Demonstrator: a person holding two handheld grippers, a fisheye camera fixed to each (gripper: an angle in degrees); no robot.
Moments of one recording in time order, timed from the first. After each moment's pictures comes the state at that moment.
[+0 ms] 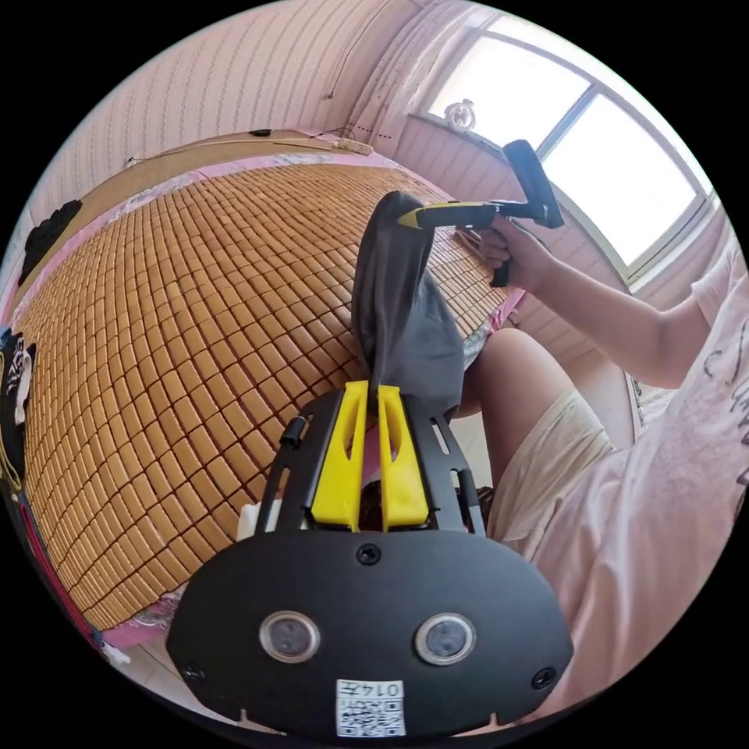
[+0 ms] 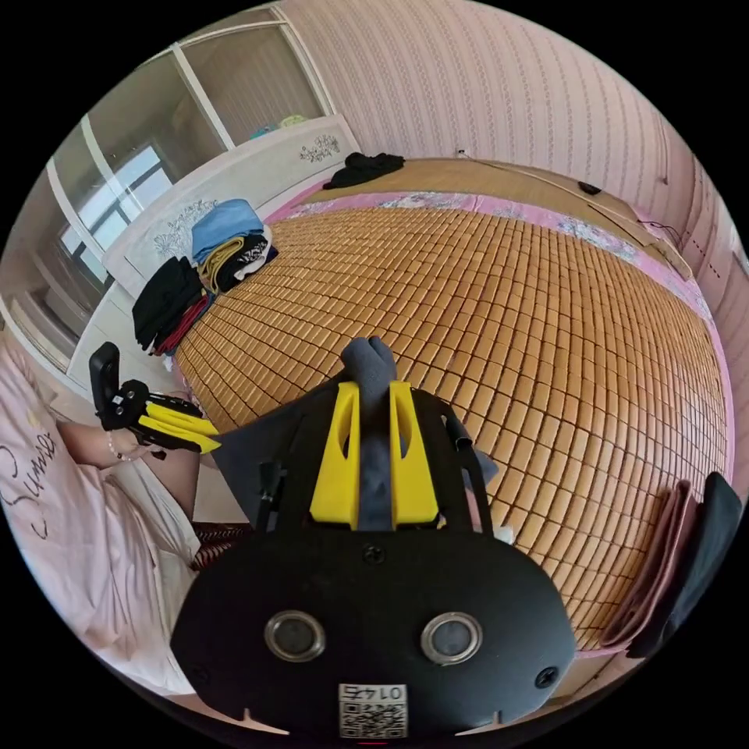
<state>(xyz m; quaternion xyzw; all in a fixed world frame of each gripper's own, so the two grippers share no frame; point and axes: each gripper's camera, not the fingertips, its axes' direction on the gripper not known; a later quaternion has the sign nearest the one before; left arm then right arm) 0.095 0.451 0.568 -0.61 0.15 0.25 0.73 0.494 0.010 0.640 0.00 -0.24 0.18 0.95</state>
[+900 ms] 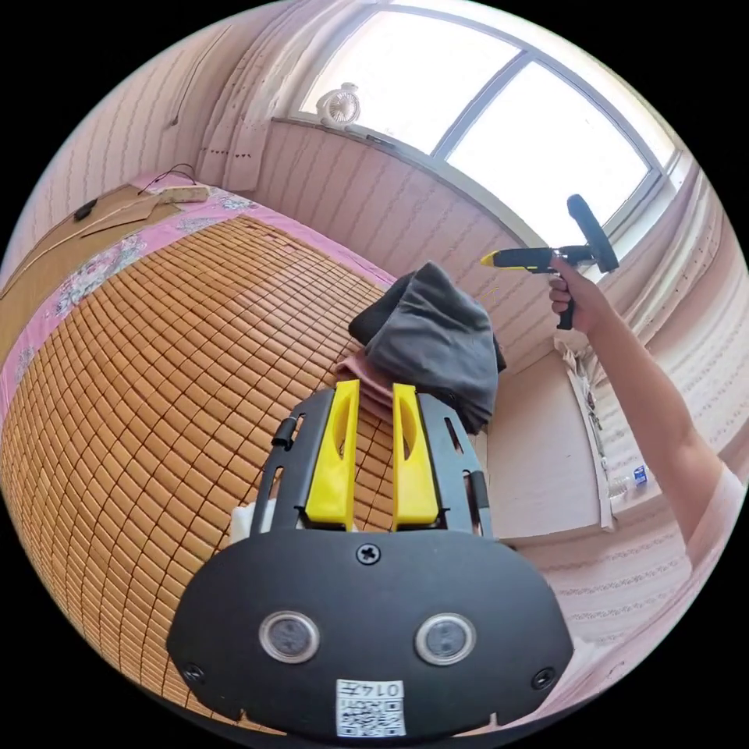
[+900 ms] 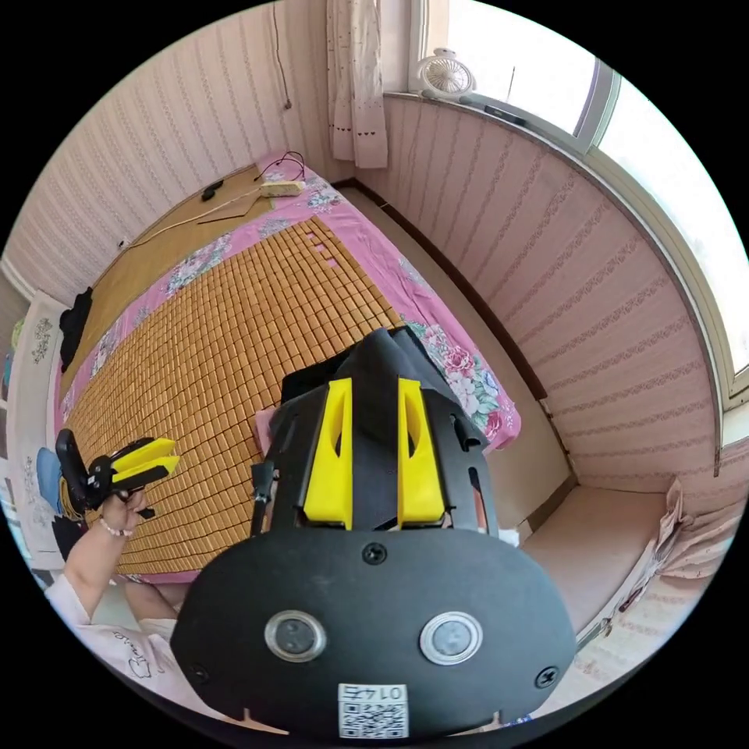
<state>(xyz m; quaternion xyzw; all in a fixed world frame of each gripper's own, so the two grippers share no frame) 0.339 0.565 0.755 -0.61 0.34 0.26 0.67 0.778 0.217 0.484 -0.17 0.07 0.53 0.83</state>
